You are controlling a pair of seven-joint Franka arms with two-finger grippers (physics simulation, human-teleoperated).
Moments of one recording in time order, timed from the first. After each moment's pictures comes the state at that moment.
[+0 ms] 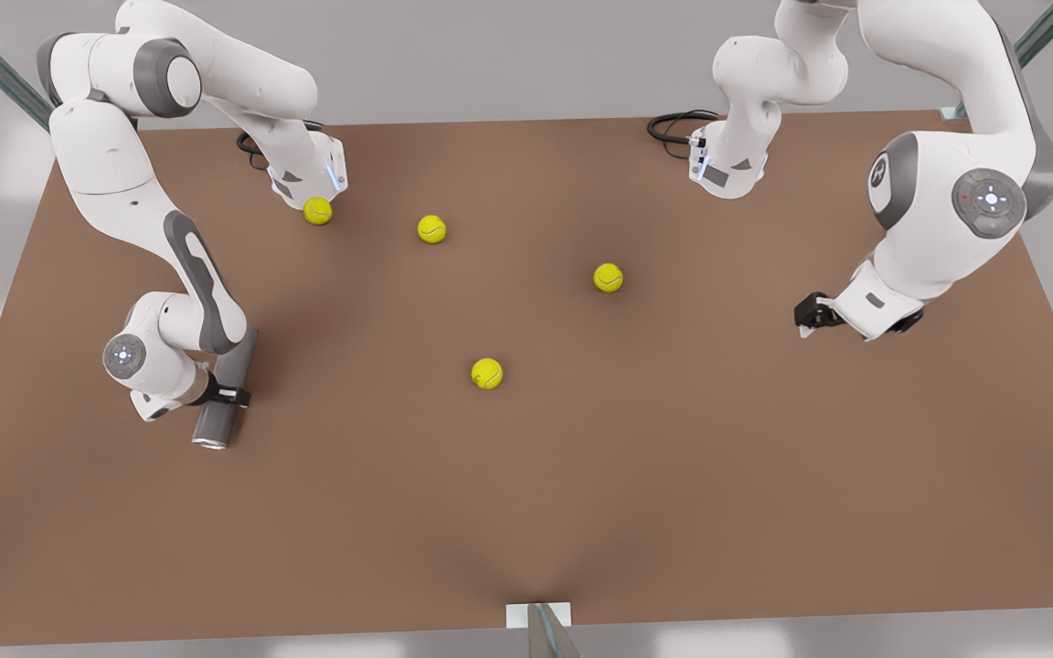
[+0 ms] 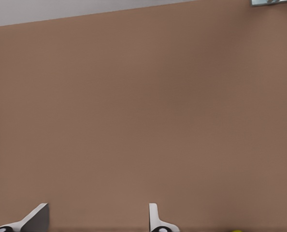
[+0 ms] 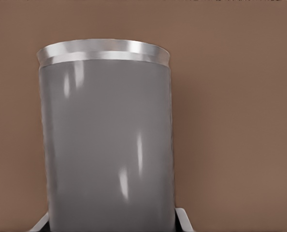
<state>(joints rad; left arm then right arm) -0.26 0.12 0.14 -1.60 0.01 1.73 -0.01 -0.29 0.52 0.10 -2.10 -0.09 2.55 0.03</state>
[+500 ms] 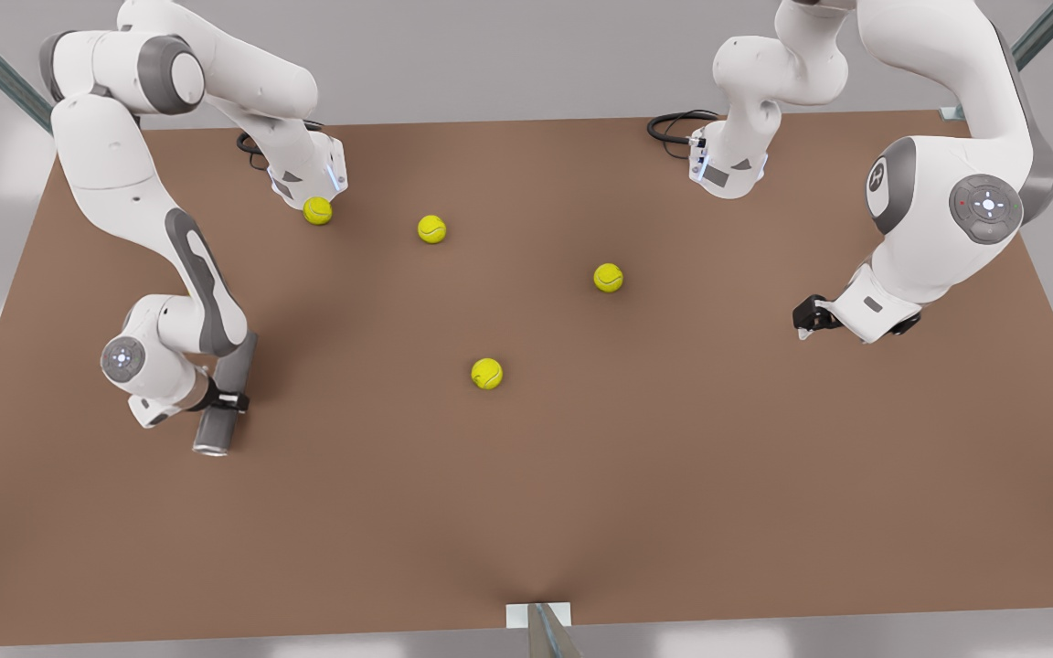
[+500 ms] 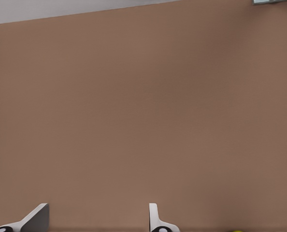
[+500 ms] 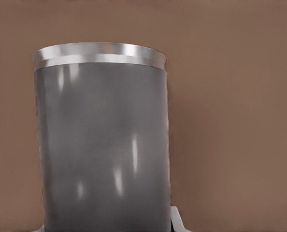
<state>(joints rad) -0.26 0.13 0.14 -1.60 0.01 1.73 -0.01 -0.27 0.50 0.12 -2.05 -0.09 2.51 0.02</state>
